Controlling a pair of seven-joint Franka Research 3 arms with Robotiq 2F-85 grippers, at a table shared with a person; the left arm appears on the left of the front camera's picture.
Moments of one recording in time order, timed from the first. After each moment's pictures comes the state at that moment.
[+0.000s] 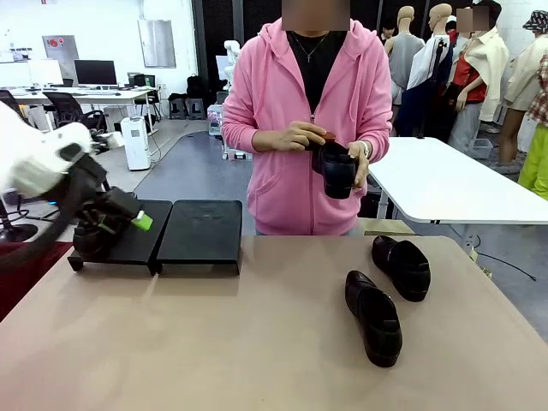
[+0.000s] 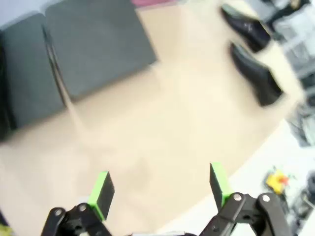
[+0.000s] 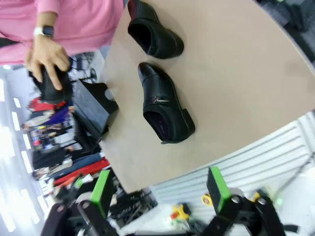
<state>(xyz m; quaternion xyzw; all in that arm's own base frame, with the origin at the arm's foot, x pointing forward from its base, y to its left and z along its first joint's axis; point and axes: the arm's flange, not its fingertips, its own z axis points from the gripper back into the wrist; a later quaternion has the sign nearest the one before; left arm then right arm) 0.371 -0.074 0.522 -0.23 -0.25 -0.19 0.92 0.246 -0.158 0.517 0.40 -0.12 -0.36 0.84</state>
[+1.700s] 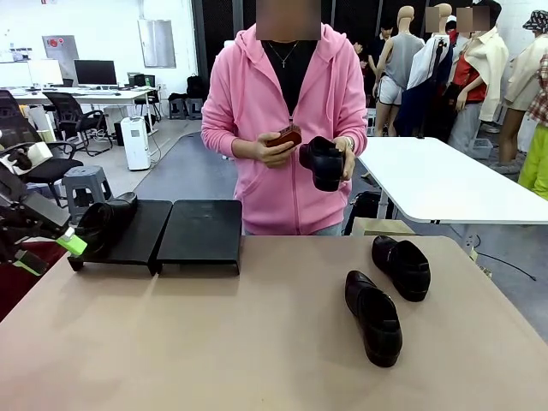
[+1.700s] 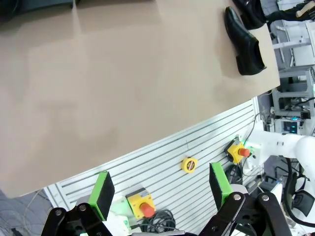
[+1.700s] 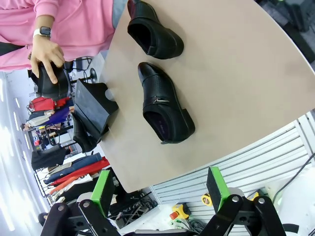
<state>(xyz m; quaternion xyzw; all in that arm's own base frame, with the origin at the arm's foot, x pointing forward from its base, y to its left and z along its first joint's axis) 0.285 -0.017 0.542 -0.27 -0.13 -0.07 0.95 0.246 -0.158 0.517 0.40 -0.12 -0.36 0.84</state>
